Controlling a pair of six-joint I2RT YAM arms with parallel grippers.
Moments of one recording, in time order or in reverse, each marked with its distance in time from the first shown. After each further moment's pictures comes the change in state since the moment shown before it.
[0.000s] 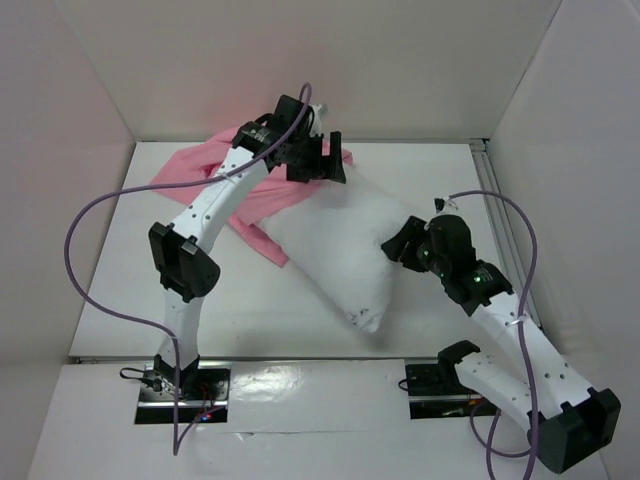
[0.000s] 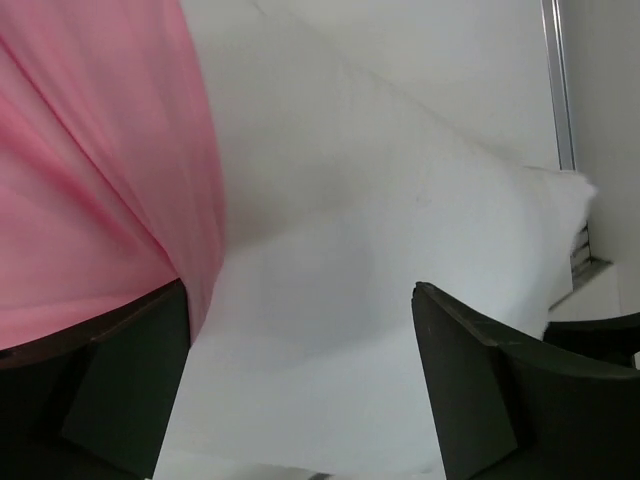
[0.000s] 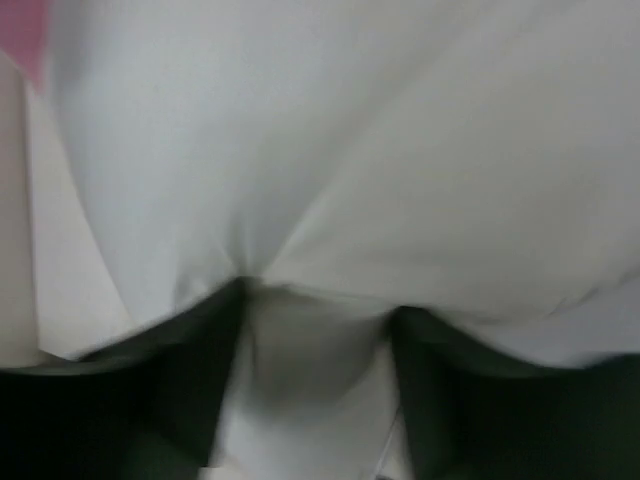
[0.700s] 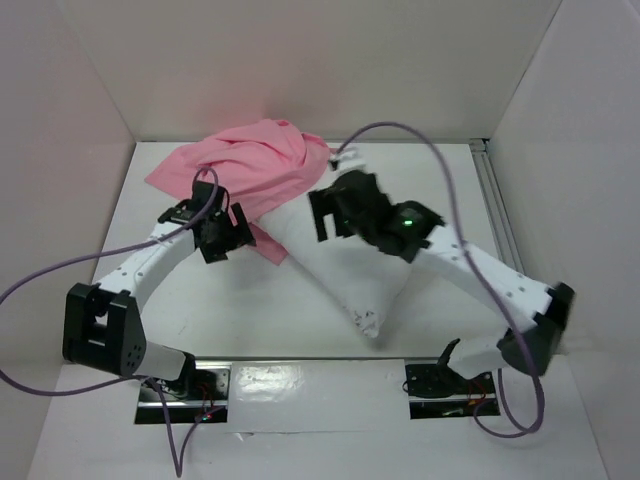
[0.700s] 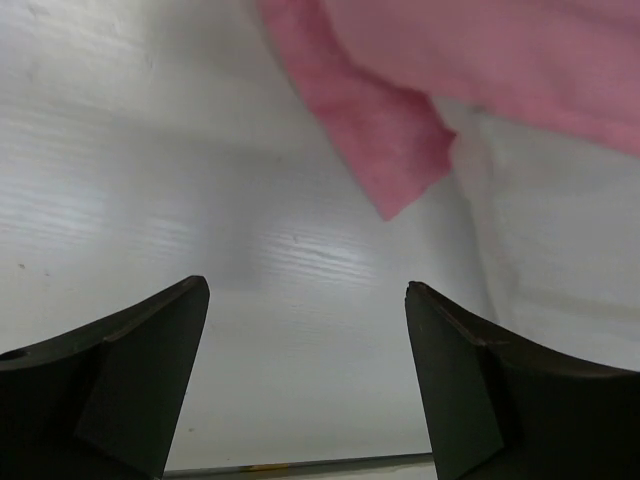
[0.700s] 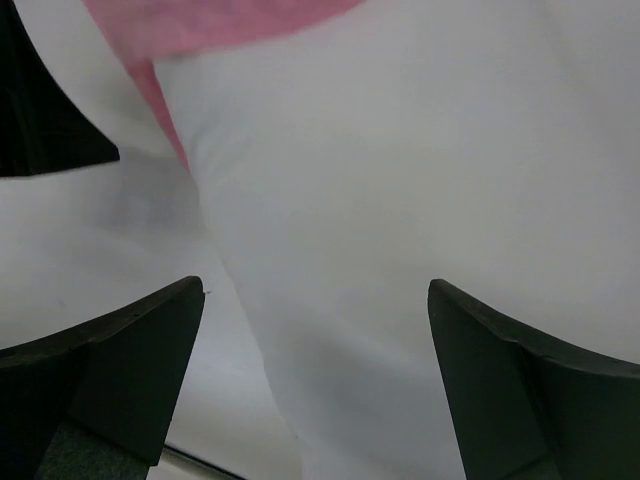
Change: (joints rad) left arm 0.322 -0.688 -1.186 0.306 -0.237 -0.204; right arm 0.426 0.499 0.703 -0.256 0.367 -0.379
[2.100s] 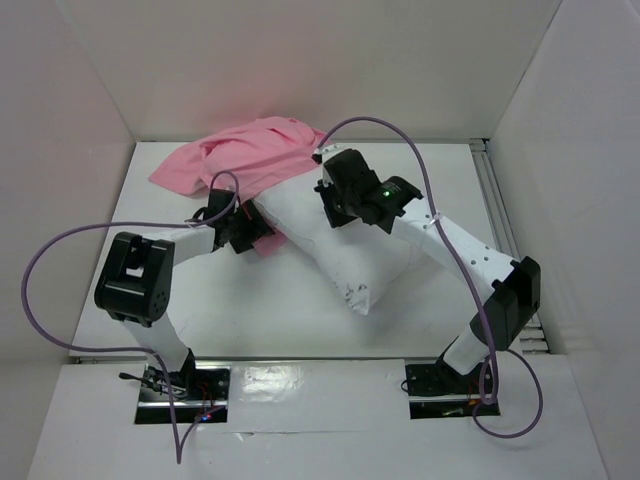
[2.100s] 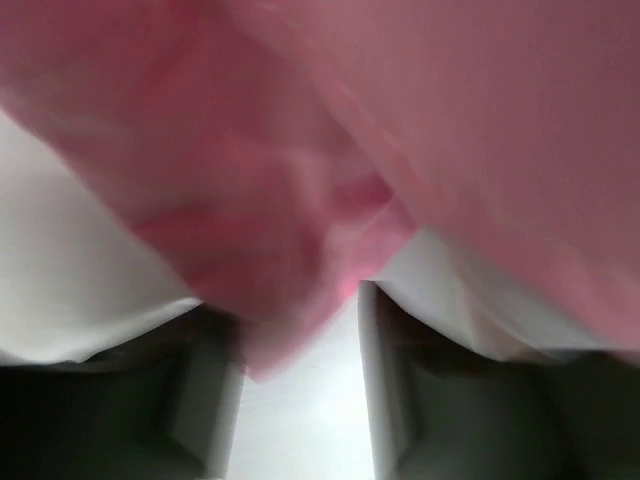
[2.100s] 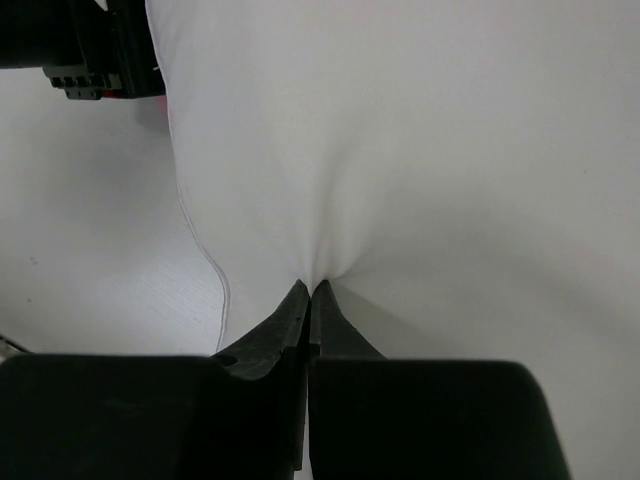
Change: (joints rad) left arm 0.018 0.340 -0.176 0.654 0.201 -0.131; right arm -0.080 0.269 0.109 -0.032 -0.225 -0.180
